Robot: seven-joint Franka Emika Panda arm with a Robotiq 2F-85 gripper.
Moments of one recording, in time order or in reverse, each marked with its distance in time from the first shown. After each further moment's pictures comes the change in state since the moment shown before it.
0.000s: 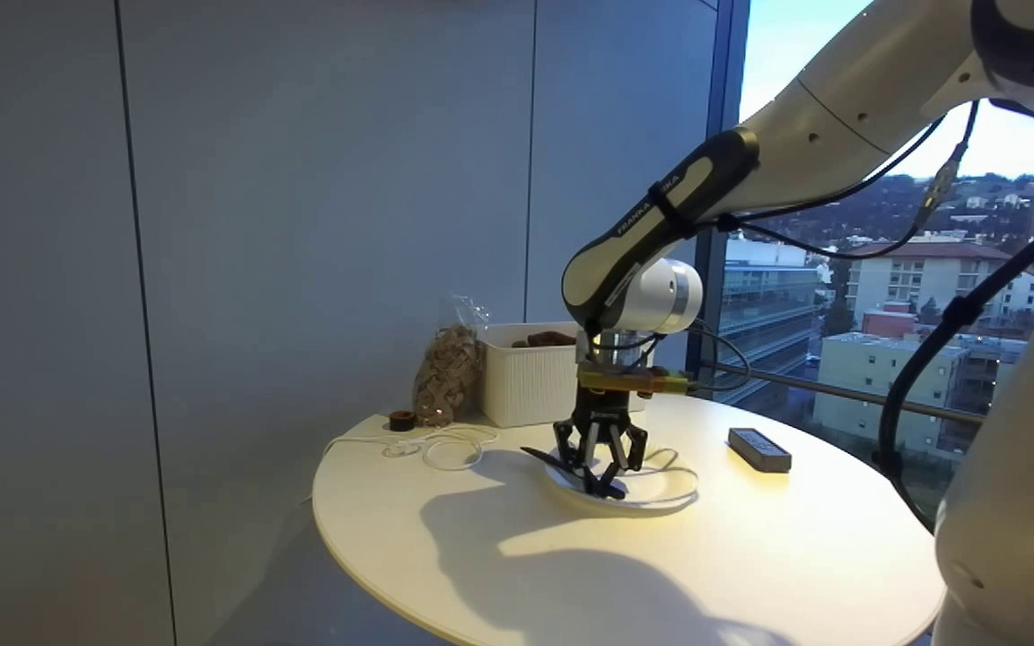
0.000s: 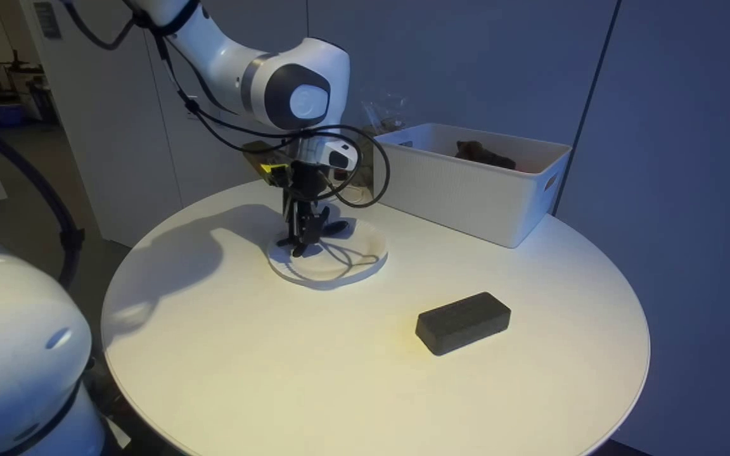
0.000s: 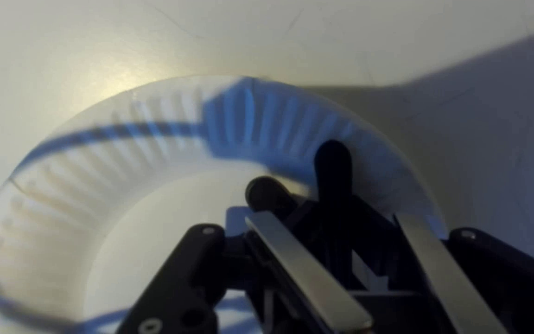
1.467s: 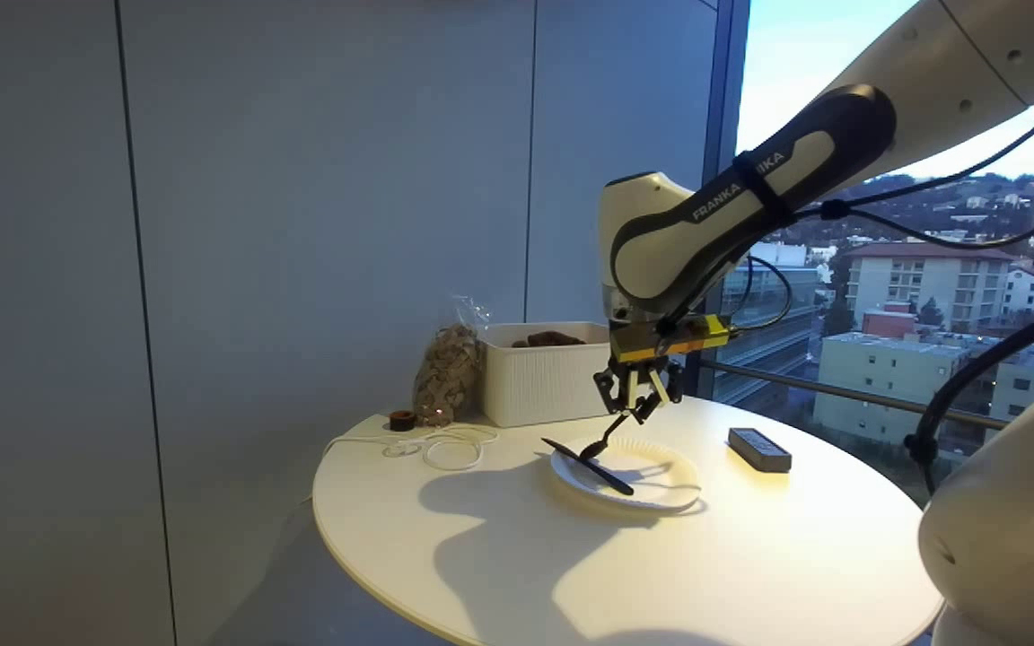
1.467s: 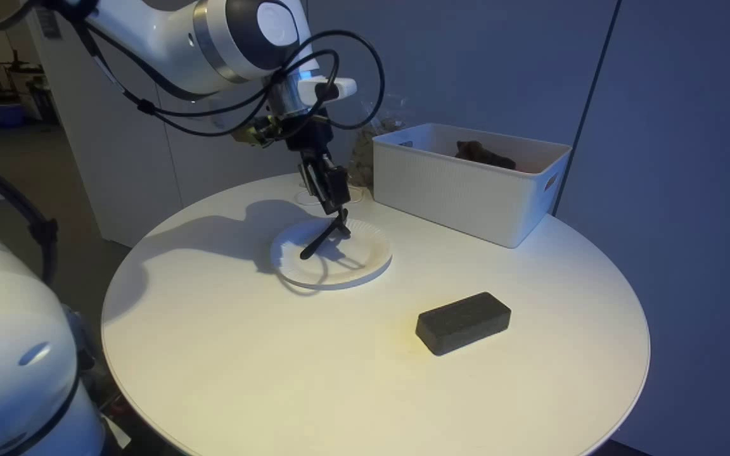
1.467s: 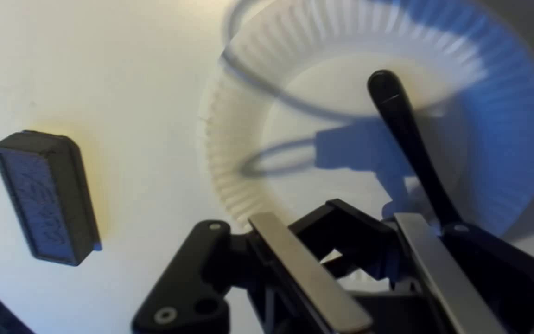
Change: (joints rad) arm -0.102 -0.279 0.094 -0.080 -0.464 0.005 0.261
